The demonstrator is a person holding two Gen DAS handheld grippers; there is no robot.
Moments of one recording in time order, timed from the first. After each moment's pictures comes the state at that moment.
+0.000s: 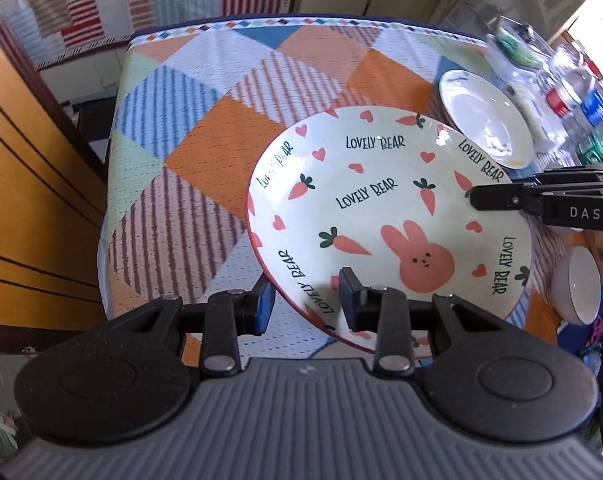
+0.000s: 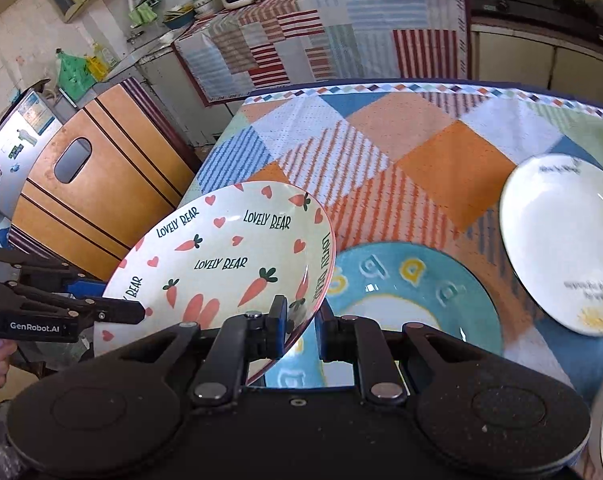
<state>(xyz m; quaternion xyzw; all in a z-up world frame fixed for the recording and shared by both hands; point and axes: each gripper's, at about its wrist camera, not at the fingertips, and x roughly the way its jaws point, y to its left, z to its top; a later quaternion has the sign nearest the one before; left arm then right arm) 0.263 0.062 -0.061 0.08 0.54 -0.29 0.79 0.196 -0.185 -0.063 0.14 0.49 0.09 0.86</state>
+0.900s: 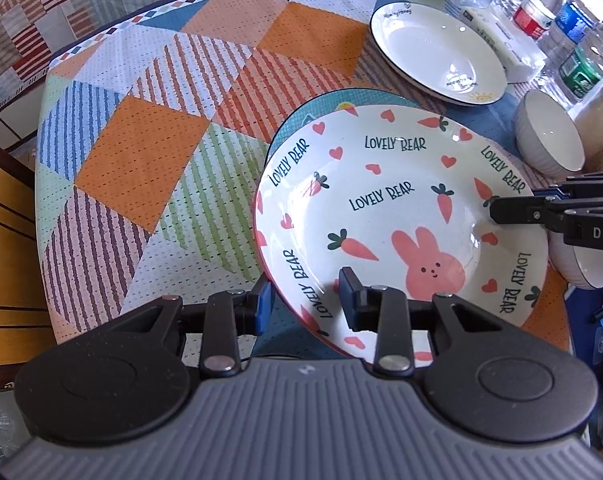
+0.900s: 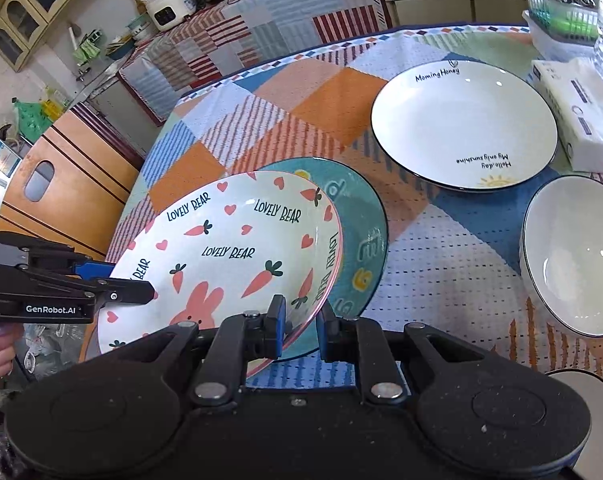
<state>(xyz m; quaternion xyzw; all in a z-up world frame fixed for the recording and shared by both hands) 0.237 -0.033 -0.097 0.16 0.55 -0.32 0.75 0.120 -0.247 -0.108 0.20 0.49 0.02 0.85</state>
